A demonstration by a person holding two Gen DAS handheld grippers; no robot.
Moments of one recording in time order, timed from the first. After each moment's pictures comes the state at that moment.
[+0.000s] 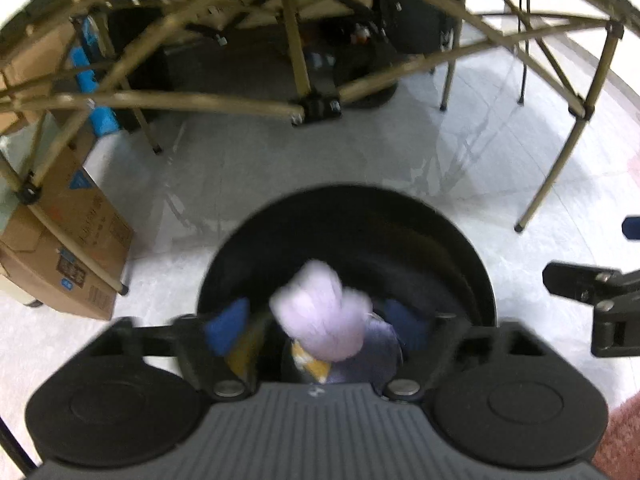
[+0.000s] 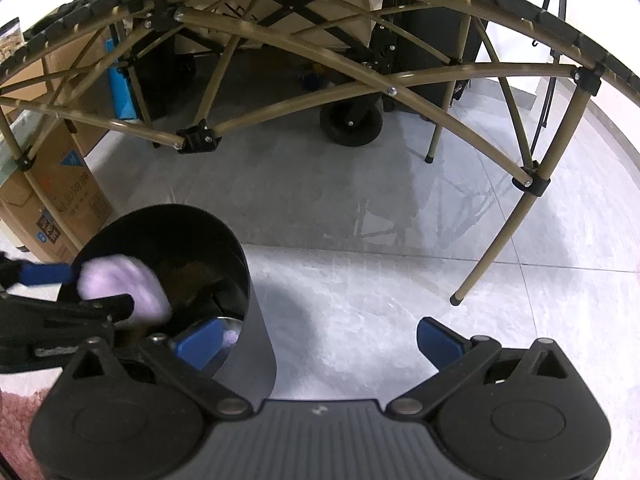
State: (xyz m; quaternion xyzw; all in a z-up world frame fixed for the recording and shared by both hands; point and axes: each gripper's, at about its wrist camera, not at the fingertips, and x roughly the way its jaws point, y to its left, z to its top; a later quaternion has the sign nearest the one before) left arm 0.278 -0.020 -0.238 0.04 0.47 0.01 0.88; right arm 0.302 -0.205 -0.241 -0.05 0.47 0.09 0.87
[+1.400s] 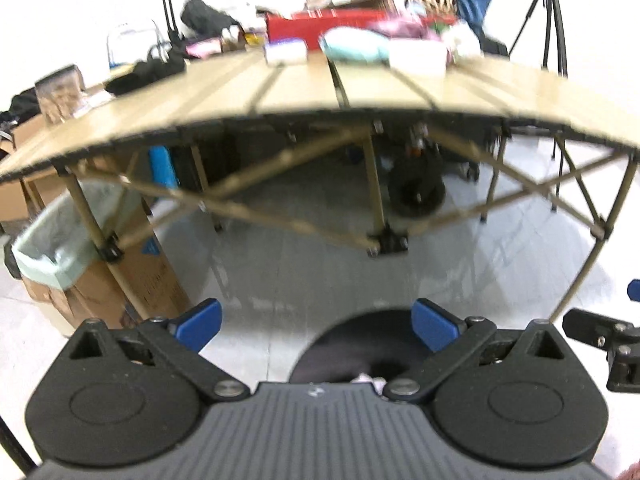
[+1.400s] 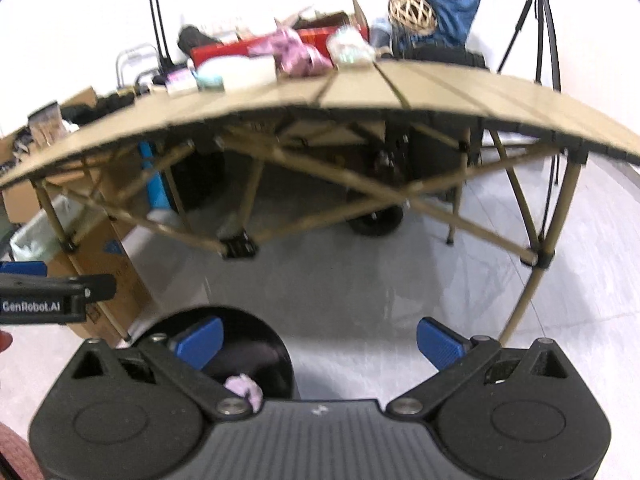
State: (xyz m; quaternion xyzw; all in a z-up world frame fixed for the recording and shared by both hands) left arm 0.258 0.015 -0.156 0.01 0.34 0.09 0.94; right arm 0.284 -0.205 -0.191 0.00 0.34 0.14 0.93
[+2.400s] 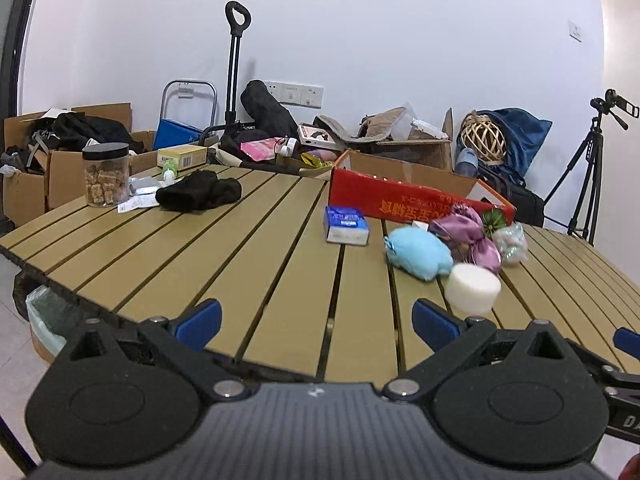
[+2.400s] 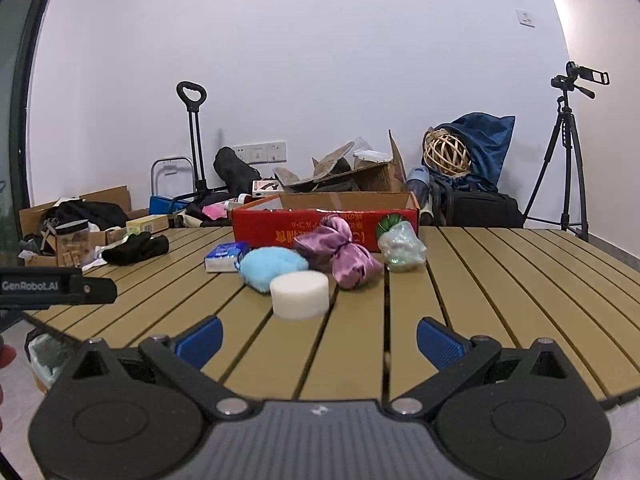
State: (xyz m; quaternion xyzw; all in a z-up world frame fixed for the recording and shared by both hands) left arm 0.308 0.075 -0.041 -0.09 0.20 0.13 0.97; right arm 0.353 -0.158 -0.081 0.01 0.16 0.17 0.97
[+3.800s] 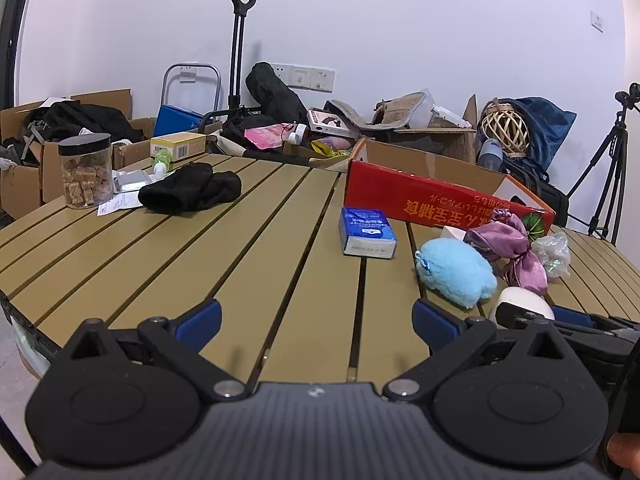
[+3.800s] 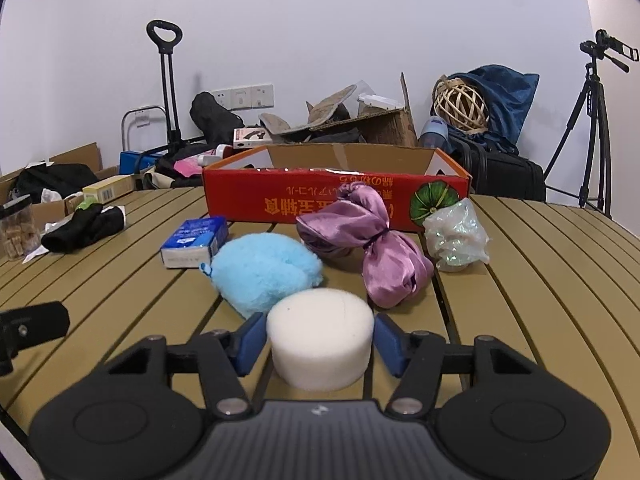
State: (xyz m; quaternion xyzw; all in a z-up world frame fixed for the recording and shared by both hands) left arm 0.377 0.102 -0.053 -0.09 0.23 0.15 0.96; right arm 0.483 -0.081 -0.096 -0.01 0.25 0.15 0.96
